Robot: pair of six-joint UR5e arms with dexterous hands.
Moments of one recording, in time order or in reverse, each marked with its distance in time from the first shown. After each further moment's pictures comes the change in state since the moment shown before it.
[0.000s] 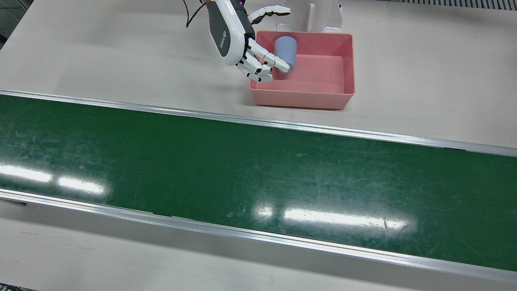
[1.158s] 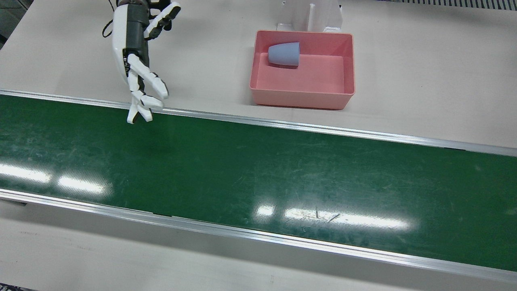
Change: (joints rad) left arm 0.000 0.000 -0.001 0.001 0.000 -0.001; right arm 0.591 -0.236 -0.046 0.051 -0.236 0.484
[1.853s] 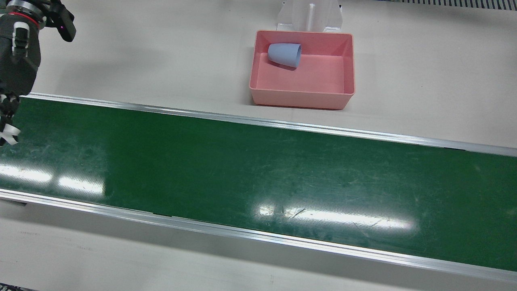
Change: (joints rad) left arm 0.000 0.000 0.000 -0.001 0.000 0.000; right arm 0.525 -0.158 -0.290 0.212 -0.353 0.243
